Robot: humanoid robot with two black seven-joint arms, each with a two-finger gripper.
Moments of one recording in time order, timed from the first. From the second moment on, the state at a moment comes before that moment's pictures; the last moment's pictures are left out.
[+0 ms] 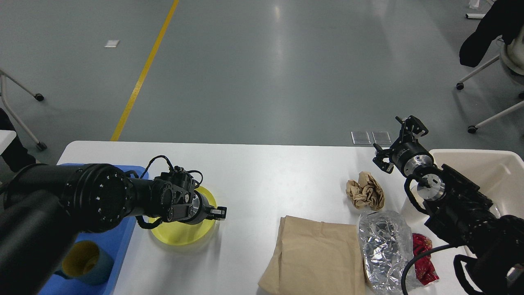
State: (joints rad) left arm -1.33 -0.12 1.28 -0.78 -0.01 -0.20 -0.03; right arm 0.84 -0.11 0.60 0.08 0.07 0.34 0.14
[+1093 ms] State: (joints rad) left arm -1.37 -0.11 1.22 -0.78 -0.03 -0.46 0.03; right arm 0.84 -0.11 0.60 0.08 0.07 0.34 0.14
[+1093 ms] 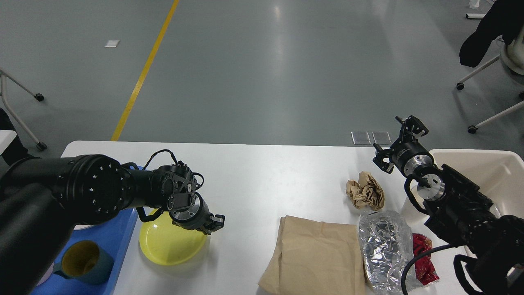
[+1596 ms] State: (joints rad) left arm -1.66 -0.08 1.10 -0.80 -0.13 -0.71 0.05; right arm 0.84 -0.11 0.60 0.08 0.07 0.34 0.14
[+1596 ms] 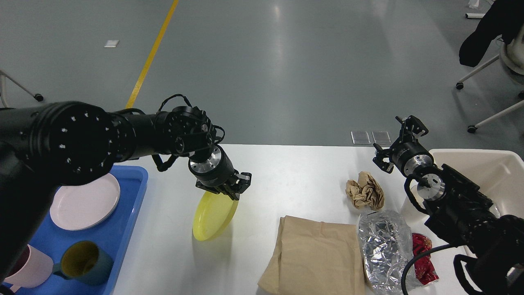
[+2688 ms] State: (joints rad) left arm -1.70 0.36 1.40 -0.68 -0.09 -0.83 0.05; right arm 0.84 -0.11 0.60 0.08 0.07 0.34 0.14
